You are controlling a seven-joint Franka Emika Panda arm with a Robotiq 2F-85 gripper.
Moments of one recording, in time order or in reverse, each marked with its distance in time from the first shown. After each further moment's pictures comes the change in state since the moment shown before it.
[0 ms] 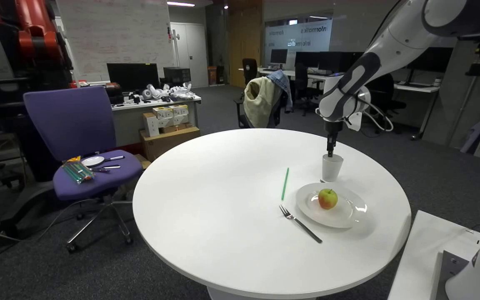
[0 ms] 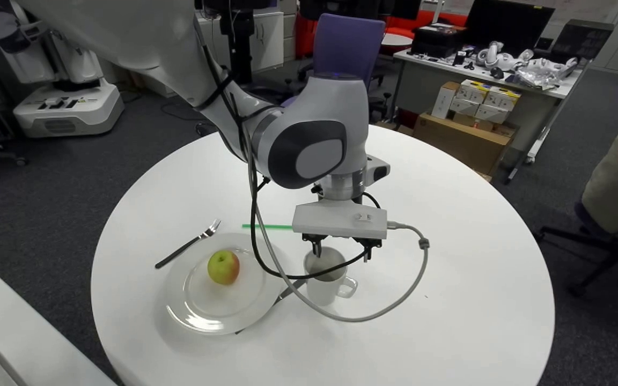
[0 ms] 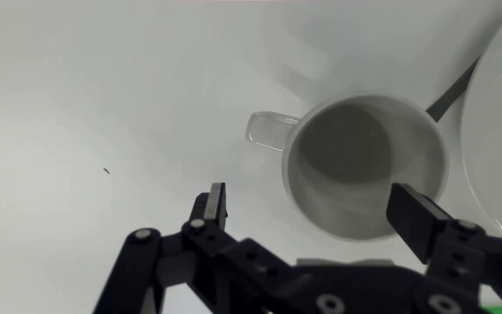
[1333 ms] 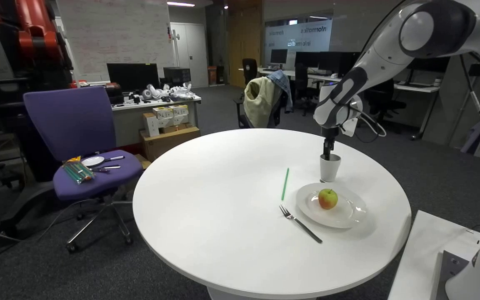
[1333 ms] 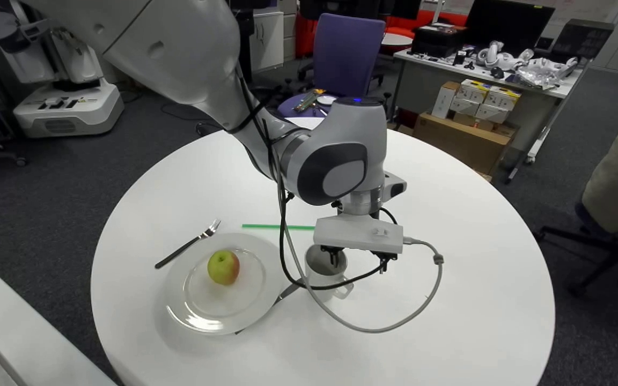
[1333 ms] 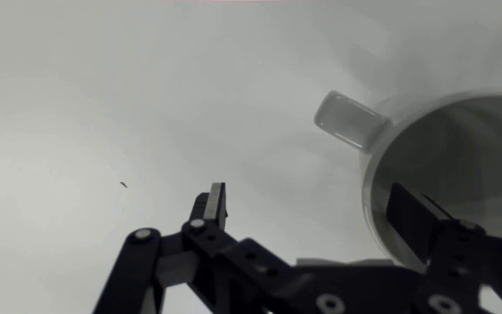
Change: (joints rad) arm -0.011 0.161 -0.014 0.156 0.006 -0.002 0.040
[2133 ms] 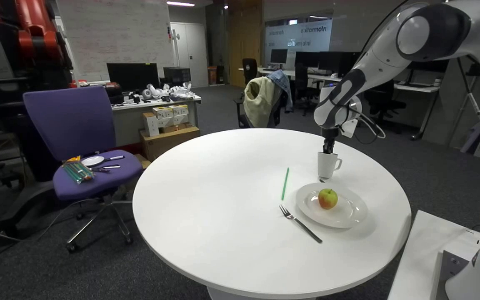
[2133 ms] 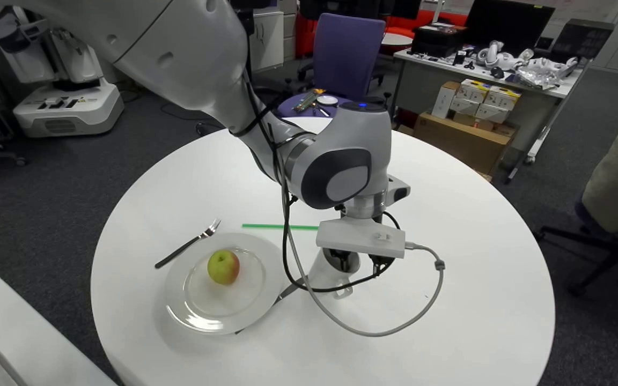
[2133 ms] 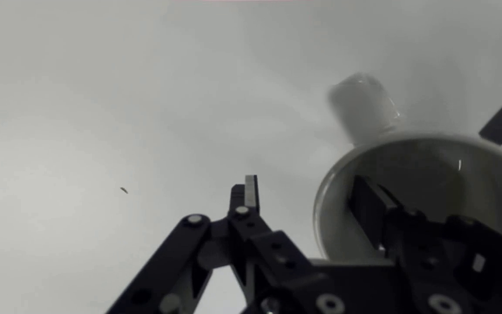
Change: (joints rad) arm -0.008 0.026 0.001 0.025 0.025 0.000 0.001
